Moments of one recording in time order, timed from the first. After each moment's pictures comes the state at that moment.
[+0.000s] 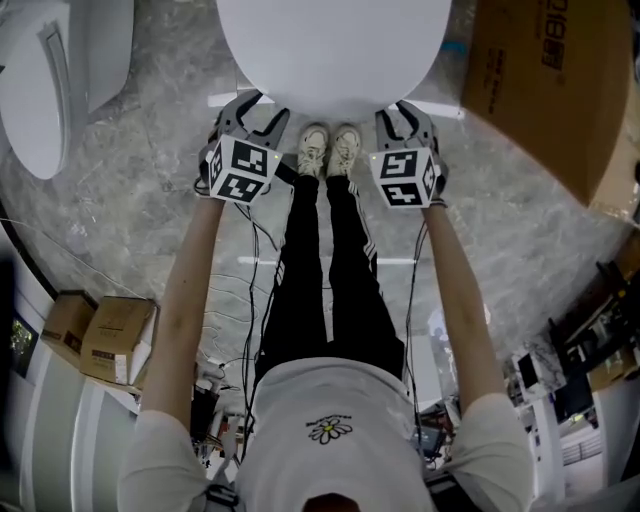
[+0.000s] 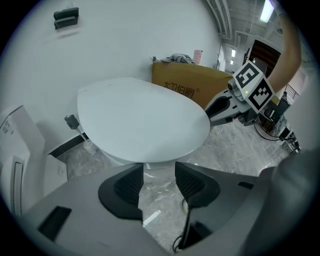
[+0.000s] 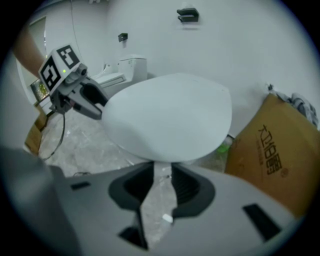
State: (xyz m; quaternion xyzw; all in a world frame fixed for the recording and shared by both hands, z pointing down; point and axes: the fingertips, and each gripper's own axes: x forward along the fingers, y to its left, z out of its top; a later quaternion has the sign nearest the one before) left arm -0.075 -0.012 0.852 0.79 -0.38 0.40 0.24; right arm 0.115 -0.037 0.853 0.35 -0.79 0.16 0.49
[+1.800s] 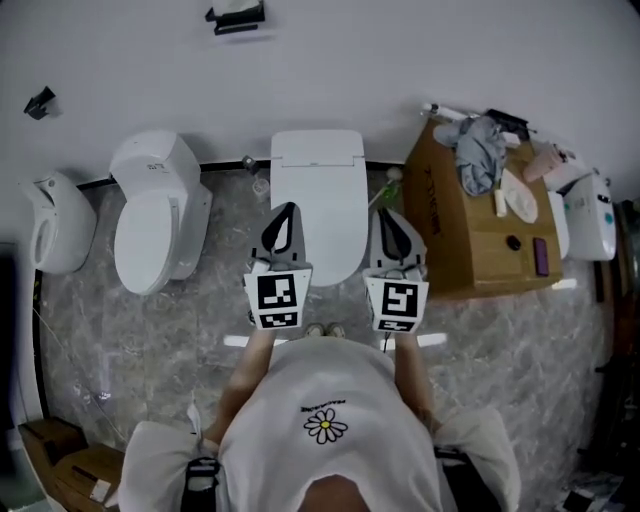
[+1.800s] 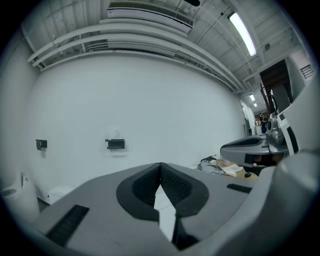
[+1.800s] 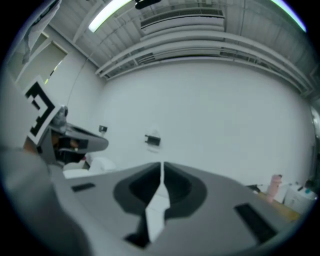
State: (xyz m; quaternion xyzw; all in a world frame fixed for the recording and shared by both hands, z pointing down) left arm -0.044 -0.067 0.260 0.76 -0.64 0.05 -0.02; right arm 0.107 -0.075 0.264 0.54 -0.84 -0.07 0.07
